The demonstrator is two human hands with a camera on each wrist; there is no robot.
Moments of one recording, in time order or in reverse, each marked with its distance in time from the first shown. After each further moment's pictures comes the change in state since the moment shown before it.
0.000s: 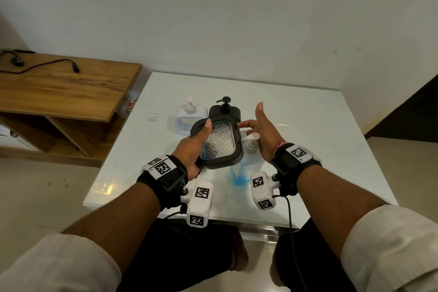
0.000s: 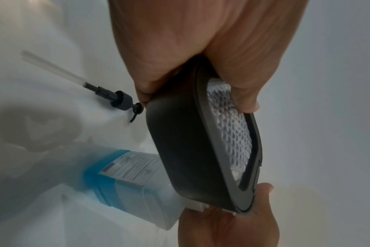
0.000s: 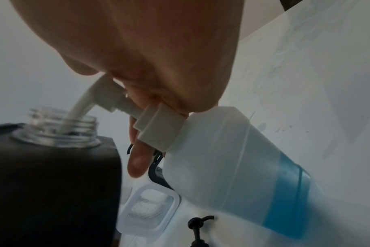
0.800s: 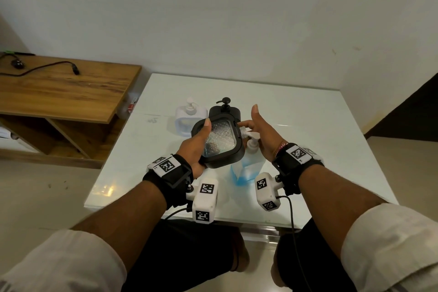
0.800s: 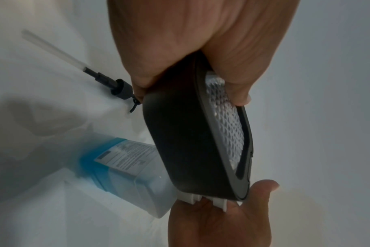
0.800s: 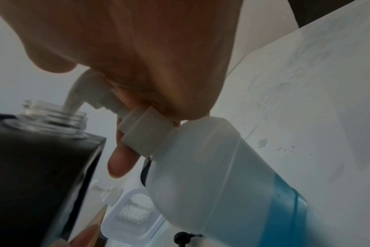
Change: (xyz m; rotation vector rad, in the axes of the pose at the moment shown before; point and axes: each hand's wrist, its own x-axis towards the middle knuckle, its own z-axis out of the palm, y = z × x) left_hand 0.005 0.000 0.007 -0.055 0.039 -0.050; right_hand -0.023 -0.013 0.006 -0.074 -0.043 -0.039
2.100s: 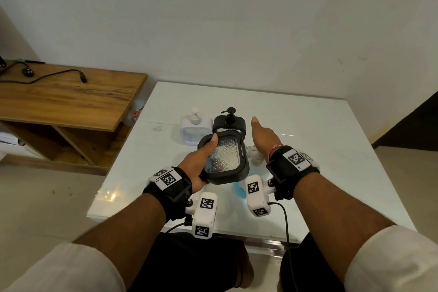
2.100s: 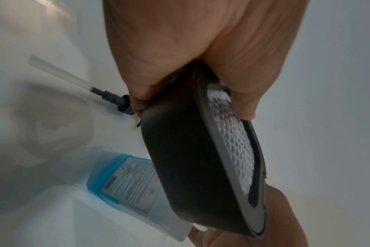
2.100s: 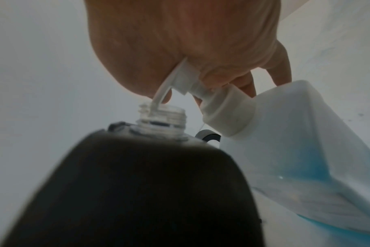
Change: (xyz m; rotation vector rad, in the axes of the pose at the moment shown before) left_hand 0.002 -0.001 -0.010 -0.001 -0.061 -0.098; right_hand 0.035 -0.011 0.009 -0.445 0.323 0.163
